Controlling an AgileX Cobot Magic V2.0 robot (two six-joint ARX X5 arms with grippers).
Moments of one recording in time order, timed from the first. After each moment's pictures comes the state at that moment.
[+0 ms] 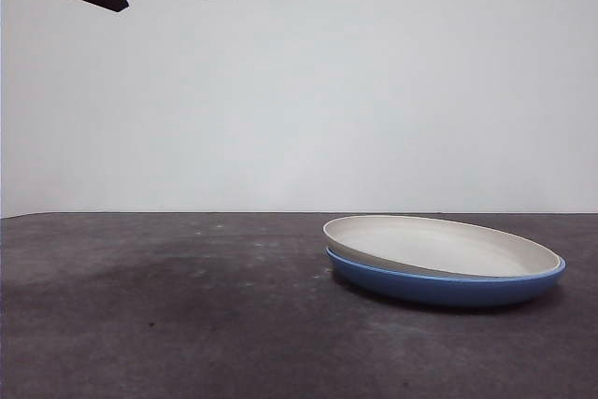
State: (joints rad) left arm -0.47 1.02 1.02 -0.82 0.57 0.00; right arm 0.09 0.80 1.04 -1.02 -0.34 0.11
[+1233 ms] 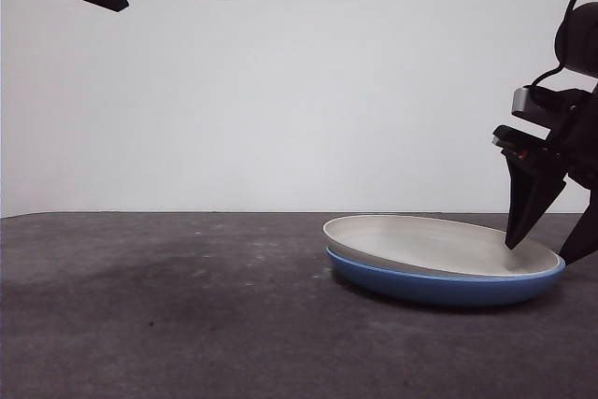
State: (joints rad) left arm -0.47 1.02 1.02 -0.82 0.57 0.01; right arm 0.09 1.58 0.89 -0.40 -0.34 0.16
